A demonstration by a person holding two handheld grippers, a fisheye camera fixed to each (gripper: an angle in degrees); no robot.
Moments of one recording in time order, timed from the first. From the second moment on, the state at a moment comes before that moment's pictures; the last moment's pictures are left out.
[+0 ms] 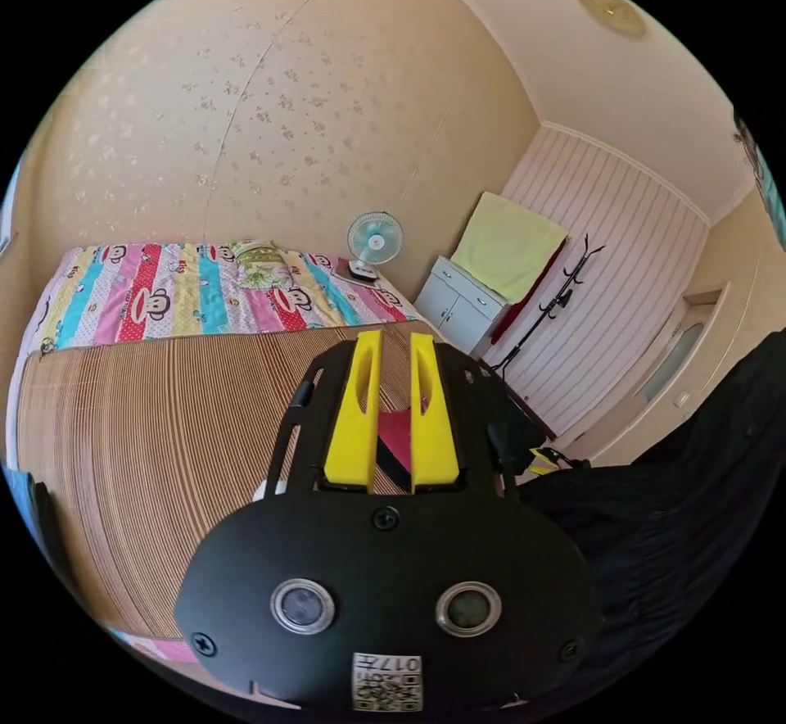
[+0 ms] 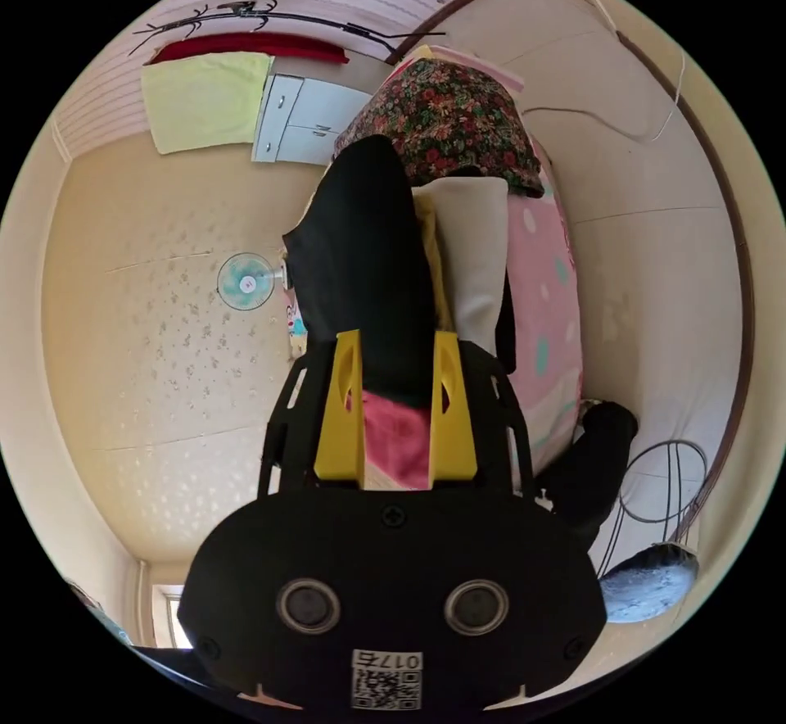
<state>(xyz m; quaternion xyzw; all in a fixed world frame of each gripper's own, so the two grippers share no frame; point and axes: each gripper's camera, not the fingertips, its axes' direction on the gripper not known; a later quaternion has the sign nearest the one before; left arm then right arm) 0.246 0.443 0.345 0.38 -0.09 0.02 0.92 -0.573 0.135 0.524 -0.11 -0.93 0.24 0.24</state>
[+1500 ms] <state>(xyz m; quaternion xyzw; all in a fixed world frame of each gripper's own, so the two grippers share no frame) 0.167 0.482 0.527 0.36 -0.11 -0.02 0.93 -0.493 0.174 0.221 0.08 -0.95 0.07 0.31</state>
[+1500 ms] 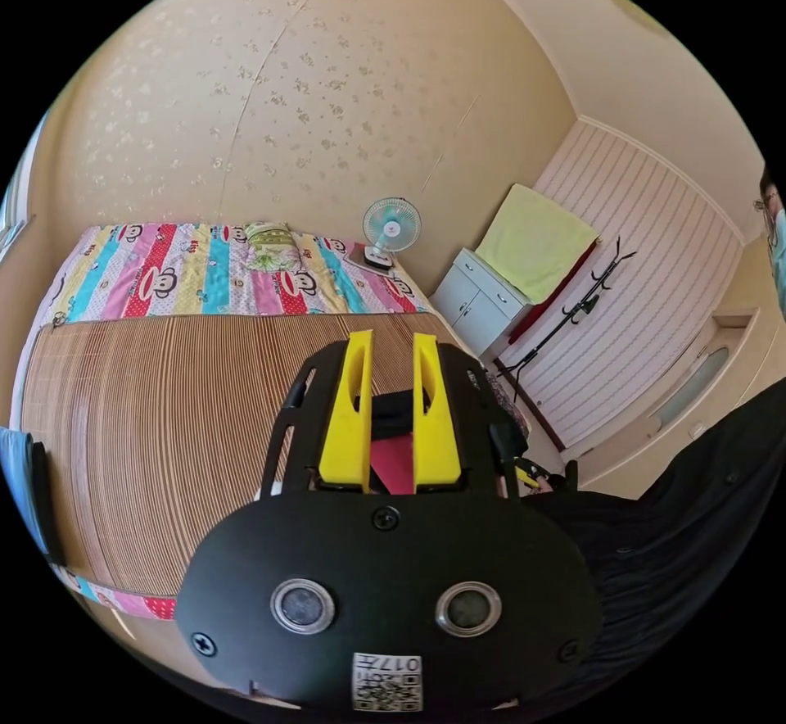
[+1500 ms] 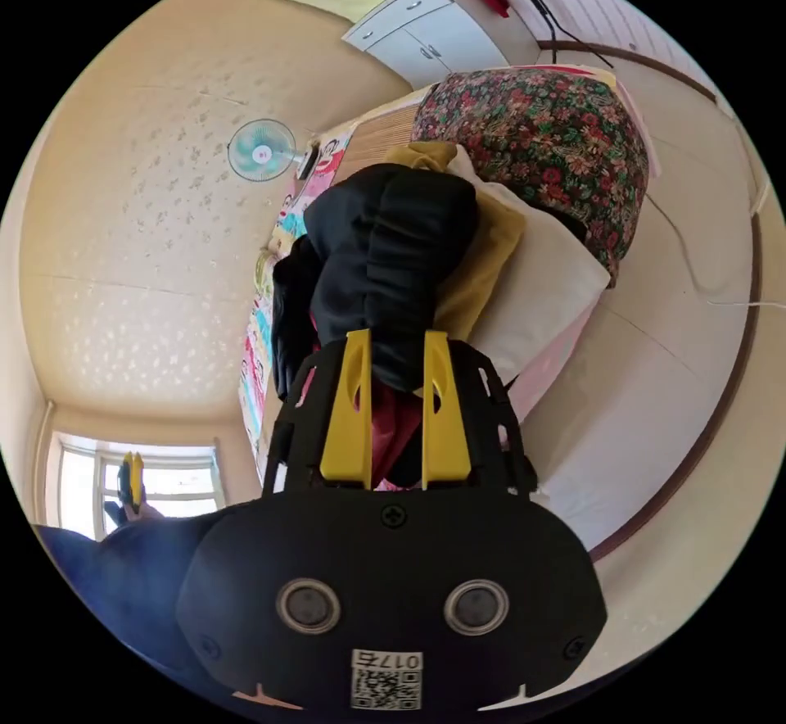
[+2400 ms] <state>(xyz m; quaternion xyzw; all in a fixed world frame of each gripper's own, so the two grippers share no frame) 0.304 0.534 0.546 0.39 -0.13 0.27 0.87 -0.150 0.385 -0.162 0.58 -0.74 -0.31 -0.15</state>
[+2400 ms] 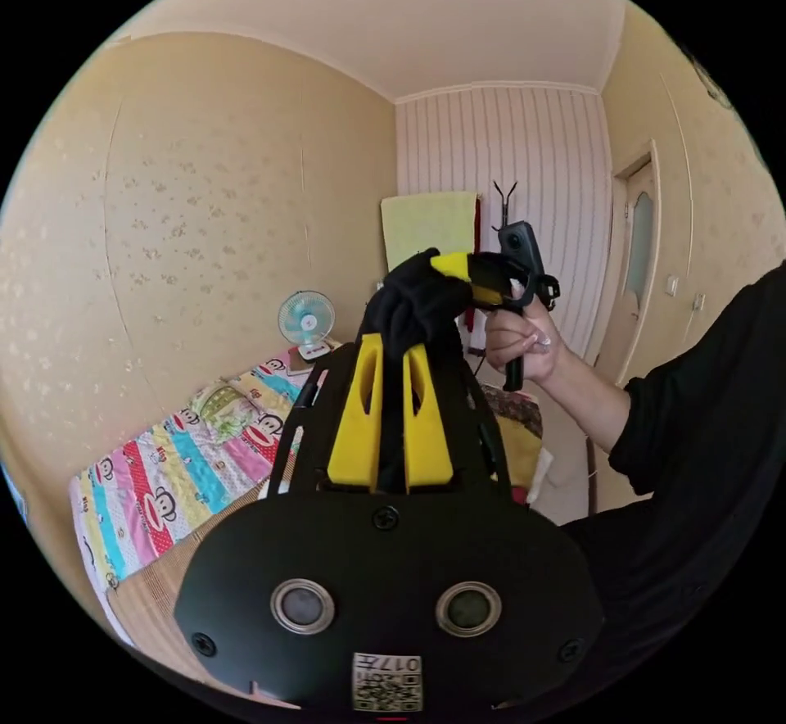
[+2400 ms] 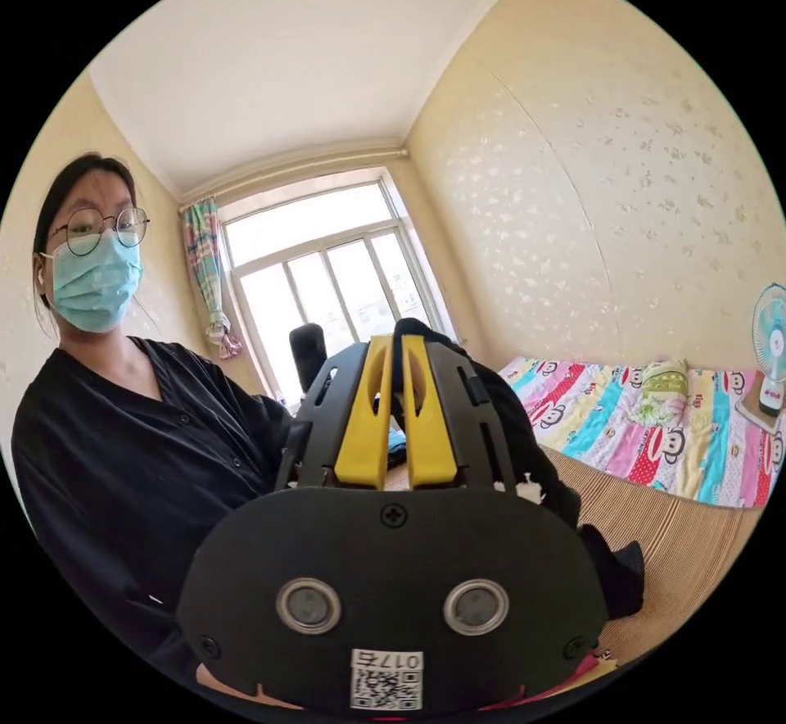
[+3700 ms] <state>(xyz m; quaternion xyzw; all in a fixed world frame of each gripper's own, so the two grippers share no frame) 0.536 0.745 0.316 0.52 -0.03 0.17 0.84 -0.258 0.510 -0.111 0.79 -0.61 0.08 0.00</state>
